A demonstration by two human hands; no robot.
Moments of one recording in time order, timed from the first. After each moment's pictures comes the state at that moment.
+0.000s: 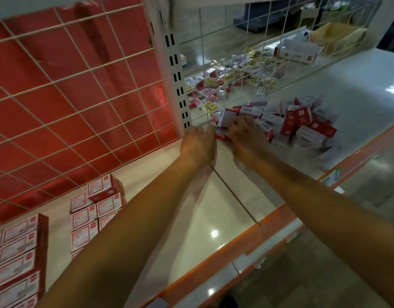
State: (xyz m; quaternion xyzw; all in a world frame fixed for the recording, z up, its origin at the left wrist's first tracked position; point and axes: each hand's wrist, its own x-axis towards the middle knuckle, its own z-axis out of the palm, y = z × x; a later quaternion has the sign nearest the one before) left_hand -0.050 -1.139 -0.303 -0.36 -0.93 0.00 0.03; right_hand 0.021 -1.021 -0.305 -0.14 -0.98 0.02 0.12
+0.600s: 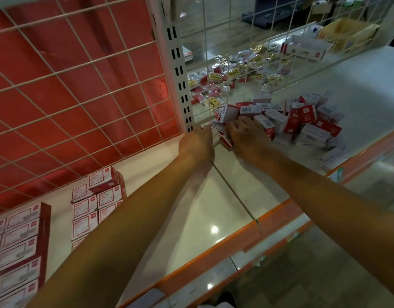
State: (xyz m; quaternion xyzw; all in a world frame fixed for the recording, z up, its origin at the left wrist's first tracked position) left_hand -0.044 -1.143 -0.301 -0.30 -0.95 -0.08 -0.01; right_hand 0.025 -1.012 -0.308 -0.06 -0.99 0.00 0.10
